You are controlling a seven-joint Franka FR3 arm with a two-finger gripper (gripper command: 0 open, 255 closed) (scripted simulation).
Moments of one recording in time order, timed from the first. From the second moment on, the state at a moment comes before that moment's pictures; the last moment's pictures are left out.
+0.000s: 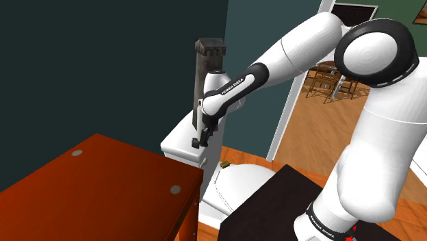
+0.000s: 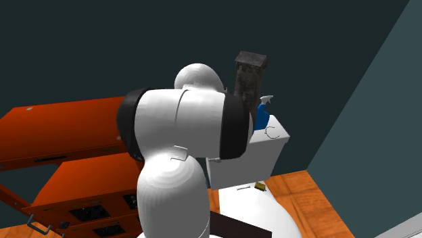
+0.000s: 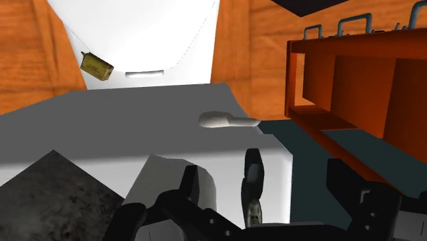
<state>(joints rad) 0.23 0.15 -0.06 -2.26 0.07 2.44 -0.42</state>
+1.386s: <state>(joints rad) 0.23 0.19 -0.06 -2.26 0.08 2.49 -0.43</state>
